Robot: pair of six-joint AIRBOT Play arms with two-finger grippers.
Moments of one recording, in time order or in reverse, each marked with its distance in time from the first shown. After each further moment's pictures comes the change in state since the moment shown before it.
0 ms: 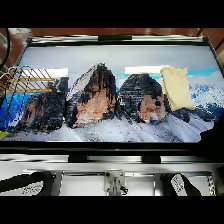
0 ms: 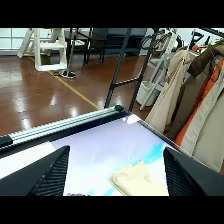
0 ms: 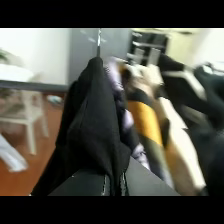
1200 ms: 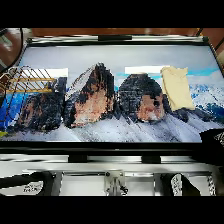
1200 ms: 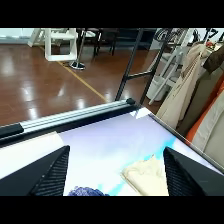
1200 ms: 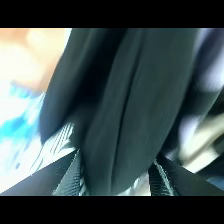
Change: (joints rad) left arm 0.021 -0.068 0.000 0.002 0.021 0.004; right arm -0.002 0.152 0.000 0.725 -0.631 -0.375
